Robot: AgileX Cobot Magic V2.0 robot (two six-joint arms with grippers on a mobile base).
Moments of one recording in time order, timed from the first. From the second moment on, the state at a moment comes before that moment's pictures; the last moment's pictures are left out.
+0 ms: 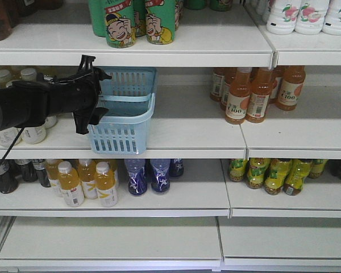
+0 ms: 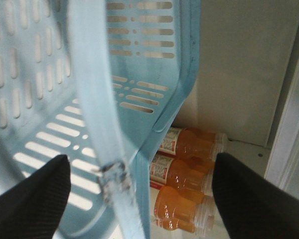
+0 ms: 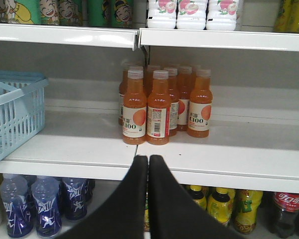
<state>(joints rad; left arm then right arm) -0.19 1.98 -1.44 -1.50 0.15 -0.11 0.04 -0.01 0.03 -0.08 0.06 0.04</state>
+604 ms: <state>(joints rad) -0.19 2.11 -1.57 -1.67 0.17 -0.07 0.04 -0.01 0.03 -0.08 0.06 0.04</state>
